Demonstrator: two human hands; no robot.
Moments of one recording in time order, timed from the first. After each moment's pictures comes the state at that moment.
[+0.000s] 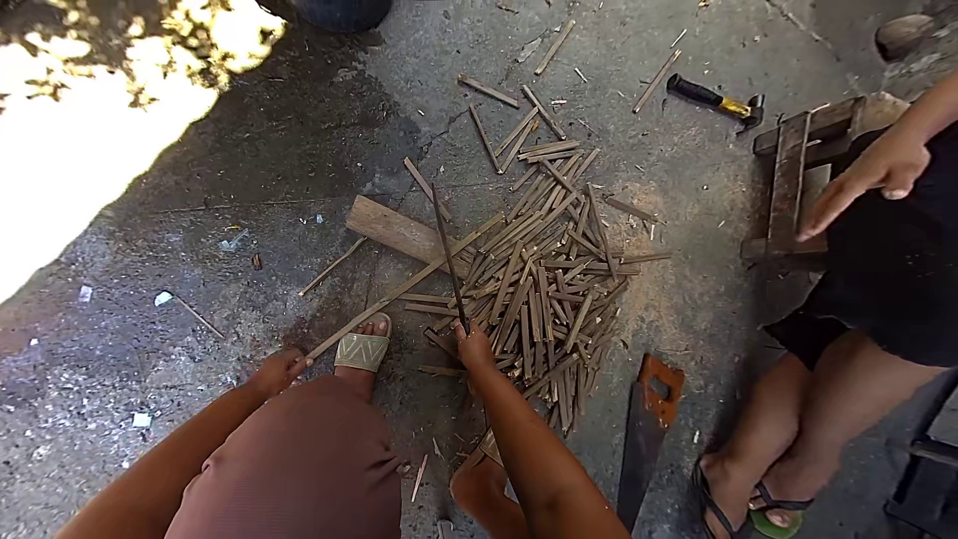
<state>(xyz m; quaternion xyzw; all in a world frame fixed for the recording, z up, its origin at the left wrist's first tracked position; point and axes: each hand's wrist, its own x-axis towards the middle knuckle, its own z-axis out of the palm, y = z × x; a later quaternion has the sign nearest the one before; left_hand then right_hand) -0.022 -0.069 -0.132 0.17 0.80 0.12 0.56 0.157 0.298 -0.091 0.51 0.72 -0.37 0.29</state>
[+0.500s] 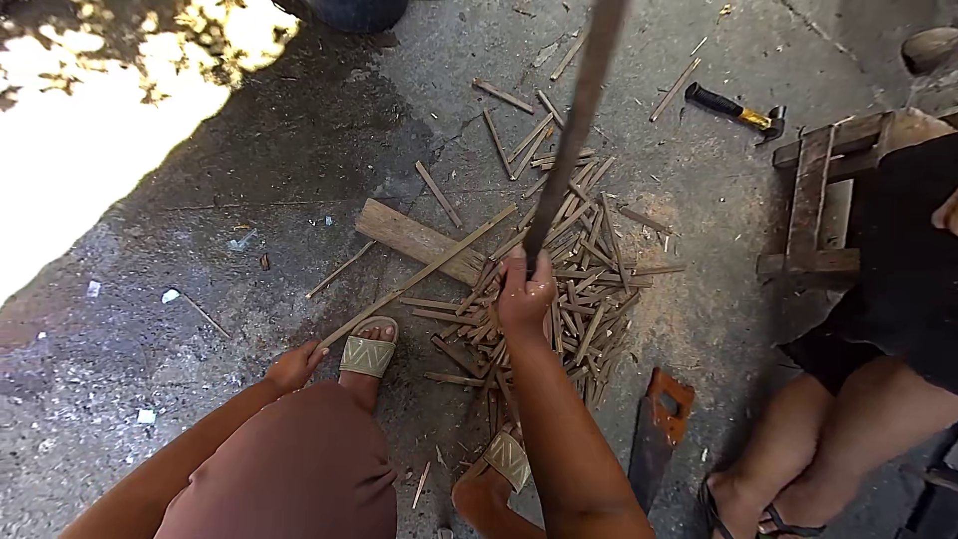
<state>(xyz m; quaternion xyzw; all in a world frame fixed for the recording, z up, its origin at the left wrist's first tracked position) -0.022 -0.036 -0.116 0.18 0.82 0.09 0.54 0.077 0.325 0.034 0.36 0.79 -0.45 -0.21</state>
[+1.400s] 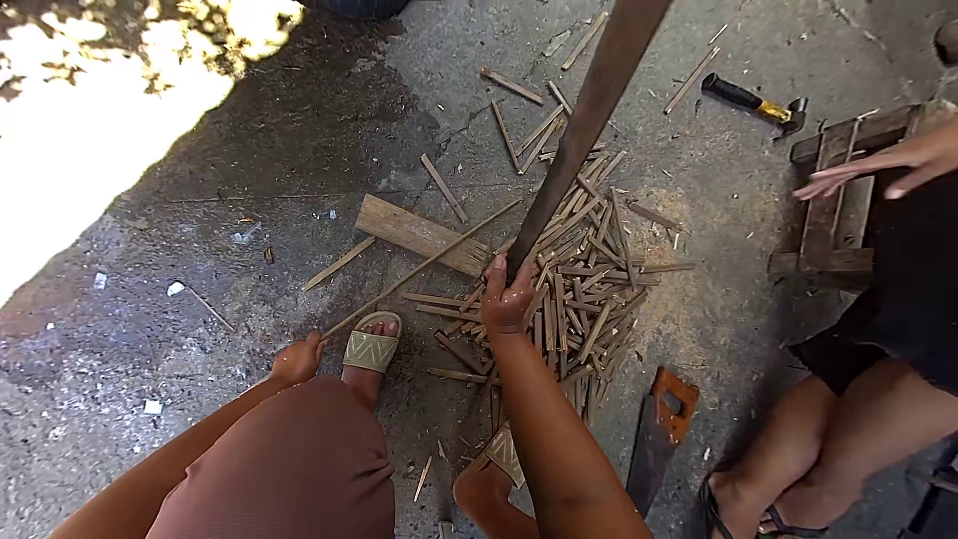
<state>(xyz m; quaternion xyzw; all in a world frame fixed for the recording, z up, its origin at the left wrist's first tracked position) -0.013 -0.018 -0.105 0.14 0.85 -0.02 0.50 0.079 0.313 -0.028 0.30 0.86 -0.32 -0.27</state>
